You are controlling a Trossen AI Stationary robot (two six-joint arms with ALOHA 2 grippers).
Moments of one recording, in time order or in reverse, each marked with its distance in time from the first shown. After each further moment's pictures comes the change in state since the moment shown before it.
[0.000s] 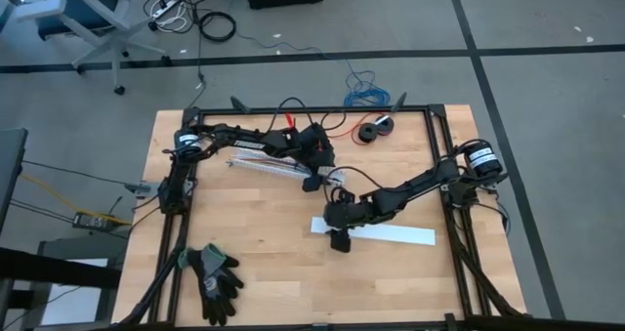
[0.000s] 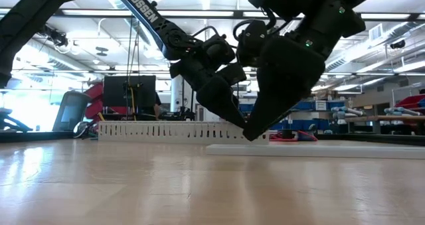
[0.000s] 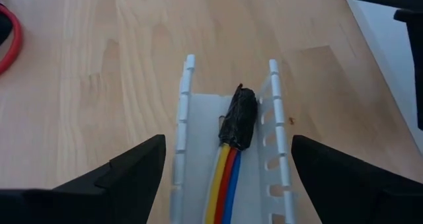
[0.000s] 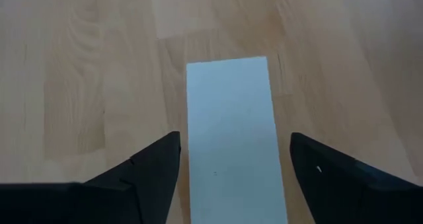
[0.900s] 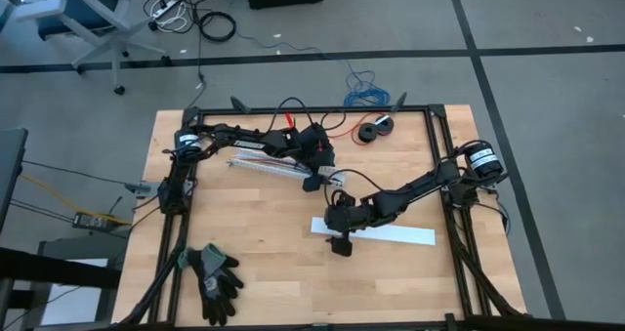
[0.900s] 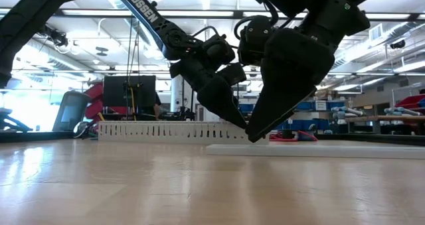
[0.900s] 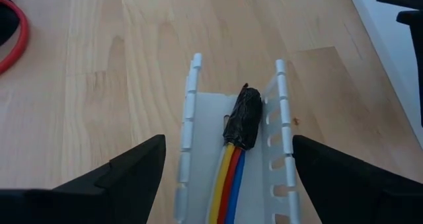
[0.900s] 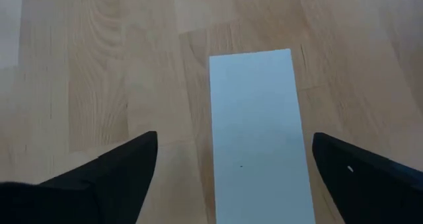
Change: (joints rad) left arm 0.000 0.000 0.000 0.001 -0.011 -0.018; right arm 0.023 0.000 0.000 0.005 -0.022 0.020
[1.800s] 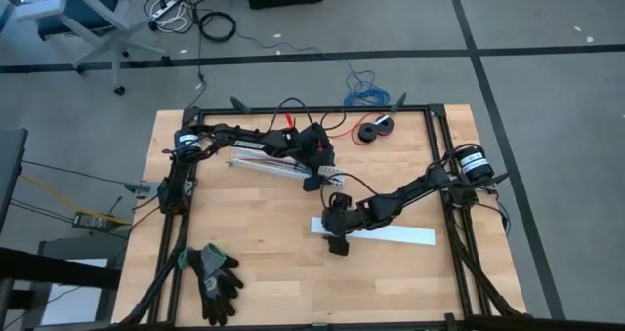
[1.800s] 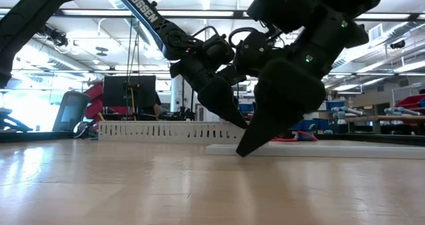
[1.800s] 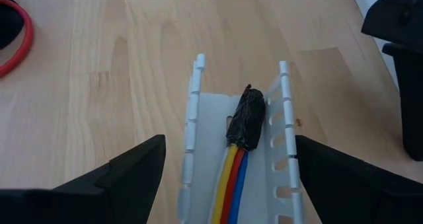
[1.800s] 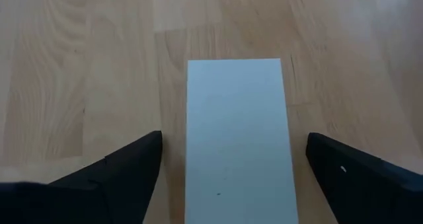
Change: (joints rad) left arm 0.000 0.000 0.000 0.005 -0.008 -0.001; right arm 0.000 0.087 0.003 0.036 0.073 -0.073
